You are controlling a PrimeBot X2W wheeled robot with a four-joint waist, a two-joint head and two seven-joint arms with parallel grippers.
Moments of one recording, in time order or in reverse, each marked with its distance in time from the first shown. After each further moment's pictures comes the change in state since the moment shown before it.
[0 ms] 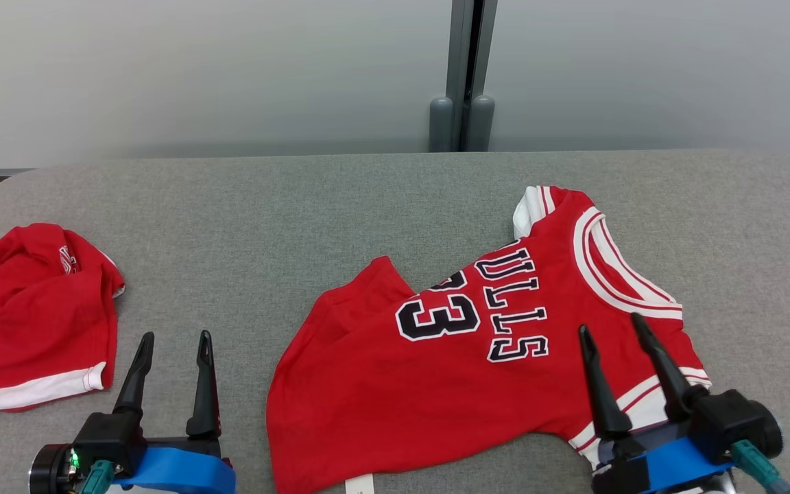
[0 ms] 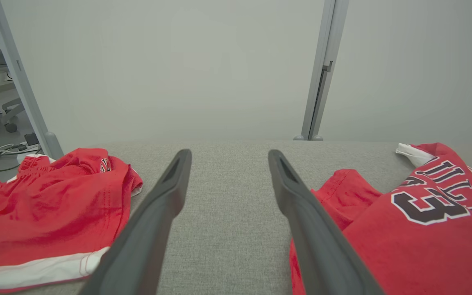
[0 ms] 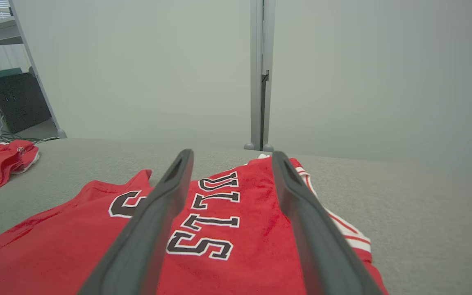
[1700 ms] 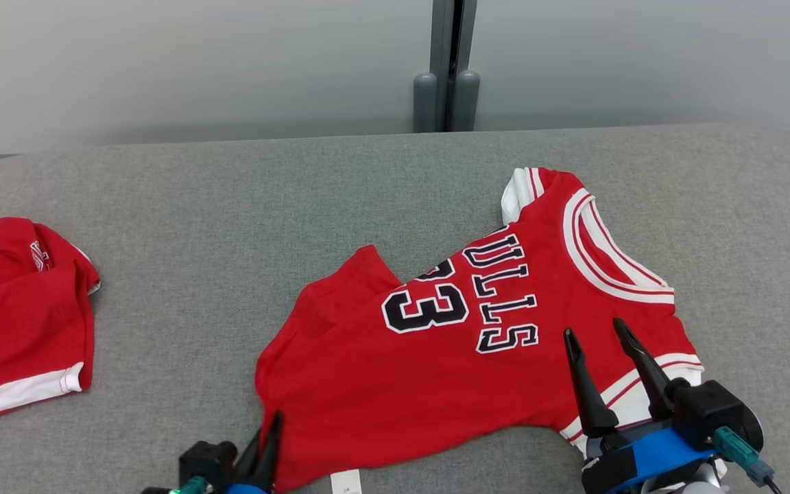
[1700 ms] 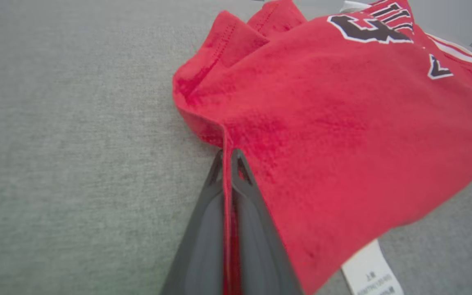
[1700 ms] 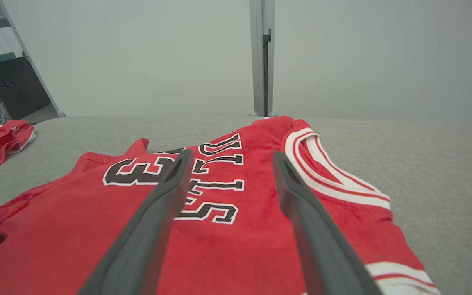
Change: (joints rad) left arm -0.063 0.027 -0.319 0.405 -0.178 0.000 -0.002; right arm -0.050 0.003 0.055 0.125 0.044 0.000 0.000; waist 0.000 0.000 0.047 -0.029
